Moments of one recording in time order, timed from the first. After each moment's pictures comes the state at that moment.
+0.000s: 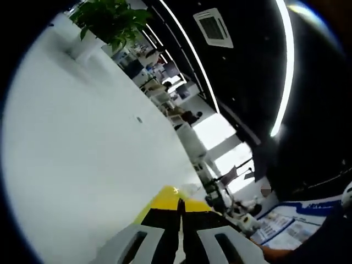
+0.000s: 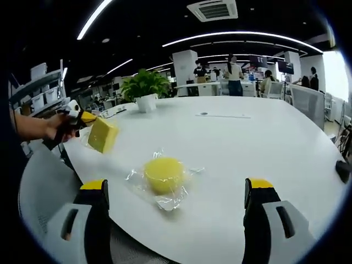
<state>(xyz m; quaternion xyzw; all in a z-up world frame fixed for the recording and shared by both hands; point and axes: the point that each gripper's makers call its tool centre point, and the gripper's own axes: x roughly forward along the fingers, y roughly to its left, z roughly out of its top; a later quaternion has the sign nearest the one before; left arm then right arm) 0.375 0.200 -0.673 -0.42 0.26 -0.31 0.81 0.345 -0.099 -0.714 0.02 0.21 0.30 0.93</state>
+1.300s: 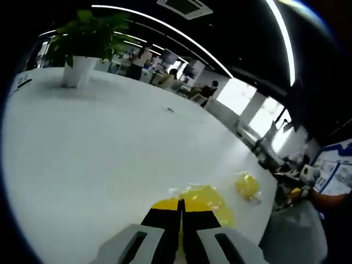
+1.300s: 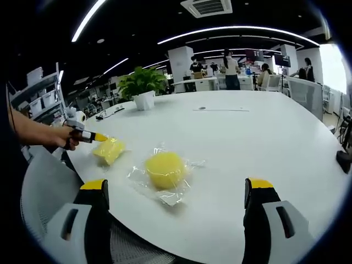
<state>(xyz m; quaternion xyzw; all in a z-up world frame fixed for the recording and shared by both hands) 0.400 0.249 -0.763 -0.18 0.30 -0.27 0.90 0.340 -0.100 -0.721 0.03 0.23 0.29 0.93</state>
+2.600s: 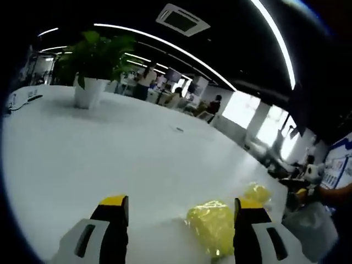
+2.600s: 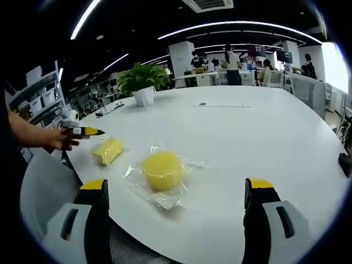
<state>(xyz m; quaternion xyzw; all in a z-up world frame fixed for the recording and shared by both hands) 0.398 0.273 -0.737 -0.15 0.22 -0.24 0.93 0.353 -0.099 -0.725 0.03 0.25 0.30 0.92</state>
